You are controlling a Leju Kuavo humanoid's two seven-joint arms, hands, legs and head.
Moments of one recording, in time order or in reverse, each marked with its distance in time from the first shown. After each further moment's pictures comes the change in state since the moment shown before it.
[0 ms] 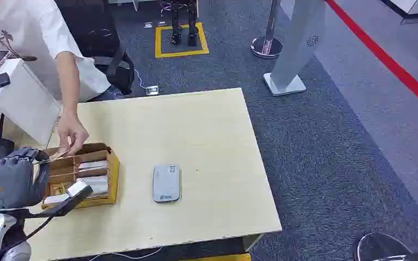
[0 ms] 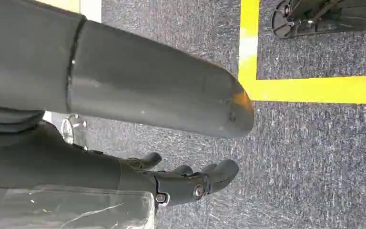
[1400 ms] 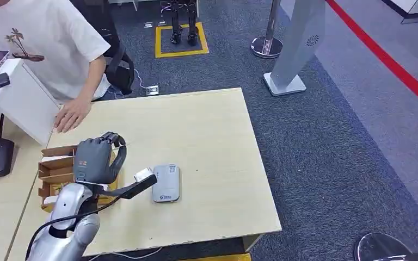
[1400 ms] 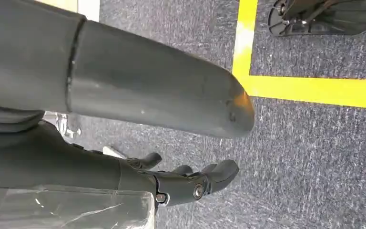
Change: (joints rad) left arm -0.271 -0.249 -0.334 0.317 0.060 0.040 -0.075; right arm -0.032 0.000 0.000 -0.001 0.097 0.018 0.028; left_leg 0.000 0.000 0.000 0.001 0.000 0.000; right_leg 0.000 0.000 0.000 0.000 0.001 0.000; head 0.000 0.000
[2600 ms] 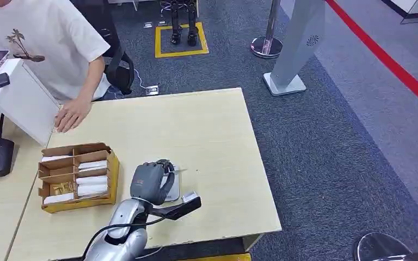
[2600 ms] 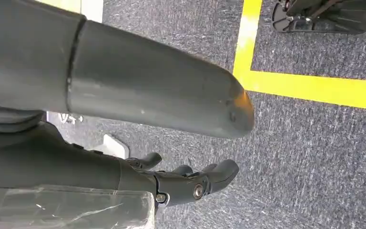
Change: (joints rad) left arm -0.010 -0.203 -0.123 0.353 0.026 0.059 0.015; right arm -0.019 0.000 0.000 0.000 0.065 0.009 0.035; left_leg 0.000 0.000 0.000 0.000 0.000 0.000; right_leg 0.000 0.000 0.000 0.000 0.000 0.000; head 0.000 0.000
